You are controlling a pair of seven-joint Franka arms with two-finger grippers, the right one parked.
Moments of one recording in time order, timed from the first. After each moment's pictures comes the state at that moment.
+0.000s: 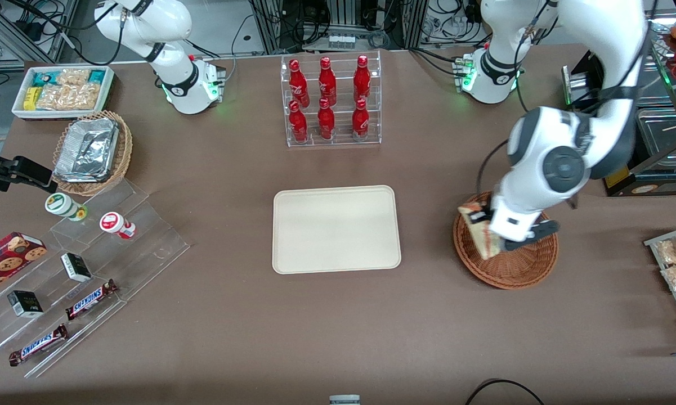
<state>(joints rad) -0.16 0.27 -0.19 -1.84 0.01 1.98 -0.66</state>
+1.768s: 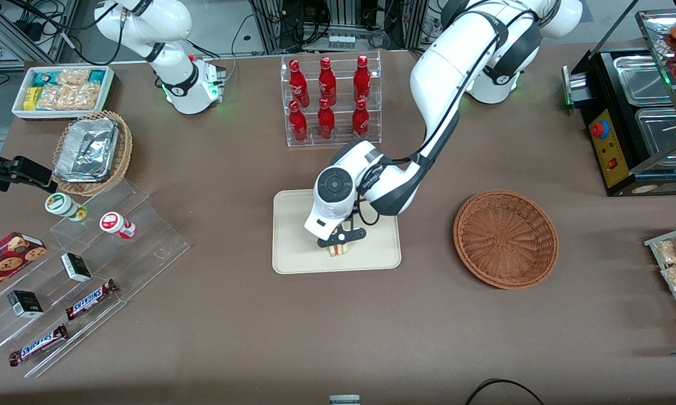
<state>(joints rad) -0.65 0.90 -0.19 -1.20 0.01 2.03 -1.00</state>
